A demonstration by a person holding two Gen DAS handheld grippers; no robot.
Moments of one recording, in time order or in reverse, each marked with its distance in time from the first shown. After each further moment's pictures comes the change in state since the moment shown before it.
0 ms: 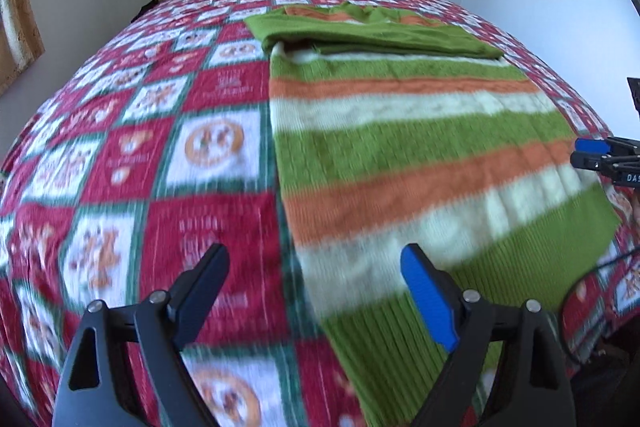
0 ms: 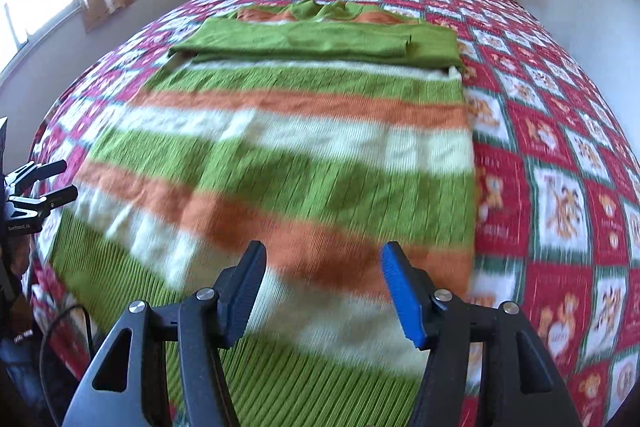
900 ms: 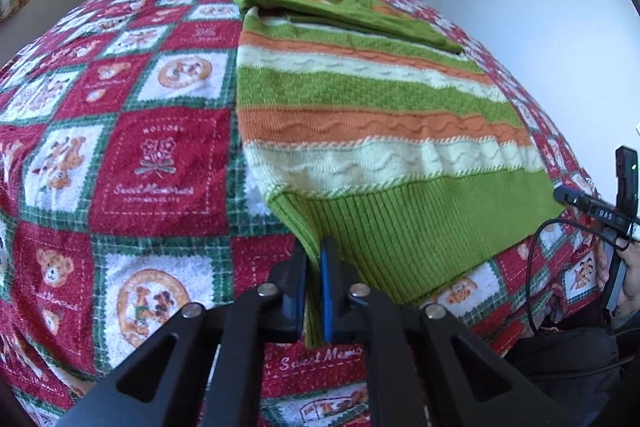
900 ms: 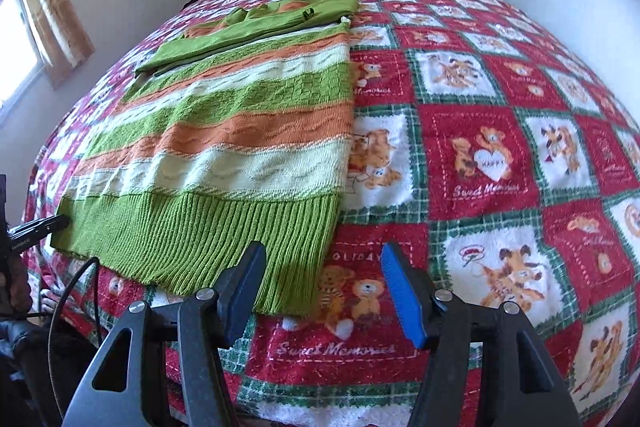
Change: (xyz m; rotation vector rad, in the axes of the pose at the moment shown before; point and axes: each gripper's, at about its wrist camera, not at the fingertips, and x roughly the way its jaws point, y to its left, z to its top) left arm -0.019 -0.004 -0.036 -0.103 0.036 -0.184; right arm -0.051 -0.044 -0.098 0.254 -0.046 -0.039
